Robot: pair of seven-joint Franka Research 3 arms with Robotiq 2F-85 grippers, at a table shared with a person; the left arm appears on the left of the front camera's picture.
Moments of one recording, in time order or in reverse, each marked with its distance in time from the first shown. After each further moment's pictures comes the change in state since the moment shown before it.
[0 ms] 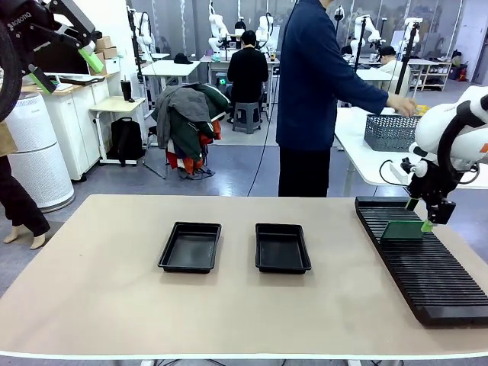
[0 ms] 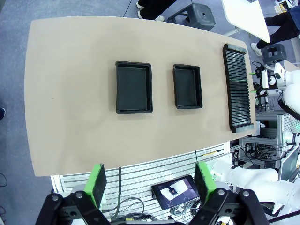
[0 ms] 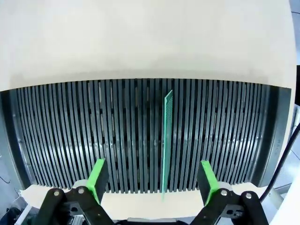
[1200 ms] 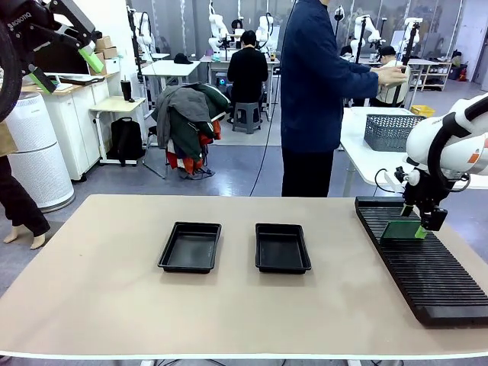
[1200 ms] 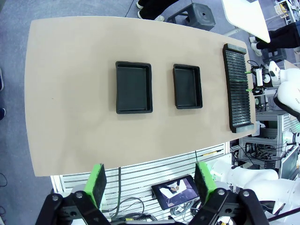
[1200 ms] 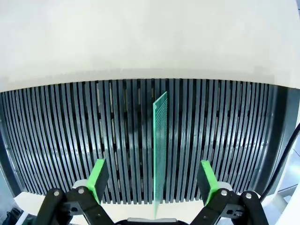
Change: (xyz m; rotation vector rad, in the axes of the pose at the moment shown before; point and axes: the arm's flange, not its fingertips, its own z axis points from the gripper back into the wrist) left arm 0.000 0.000 0.000 0.000 0.000 0.000; right arm -0.002 -0.010 -0.026 0.005 0.006 -0.010
